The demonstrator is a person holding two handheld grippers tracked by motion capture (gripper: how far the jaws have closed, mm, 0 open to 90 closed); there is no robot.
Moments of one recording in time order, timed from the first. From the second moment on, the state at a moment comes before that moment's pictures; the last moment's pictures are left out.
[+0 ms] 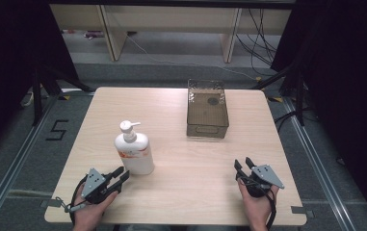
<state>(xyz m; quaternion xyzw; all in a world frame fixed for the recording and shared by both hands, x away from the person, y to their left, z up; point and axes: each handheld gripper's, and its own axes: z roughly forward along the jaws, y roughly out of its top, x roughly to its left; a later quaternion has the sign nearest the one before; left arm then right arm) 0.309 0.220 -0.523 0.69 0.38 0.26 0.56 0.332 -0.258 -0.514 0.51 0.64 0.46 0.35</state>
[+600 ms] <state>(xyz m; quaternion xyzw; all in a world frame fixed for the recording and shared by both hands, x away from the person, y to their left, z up) 0.303 0.202 -0.496 0.69 0.37 0.26 0.57 0.331 -0.257 -0.514 0.51 0.64 0.46 0.34</state>
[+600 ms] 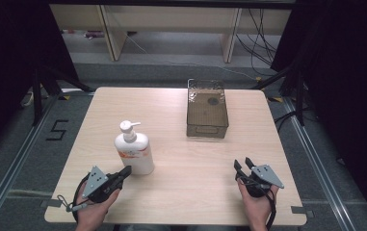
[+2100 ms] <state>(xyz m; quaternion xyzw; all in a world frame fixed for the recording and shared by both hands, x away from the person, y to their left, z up) 0.333 0.162 -0.473 0.69 0.36 0.29 0.56 0.331 -0.253 -0.515 0.51 0.64 0.47 0.34</state>
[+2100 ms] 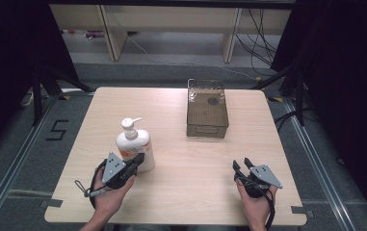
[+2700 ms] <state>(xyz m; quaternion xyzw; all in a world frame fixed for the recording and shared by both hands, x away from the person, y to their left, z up) 0.344 0.156 -0.474 0.69 0.37 0.29 0.55 0.331 -0.252 -0.514 0.51 0.63 0.47 0.33</state>
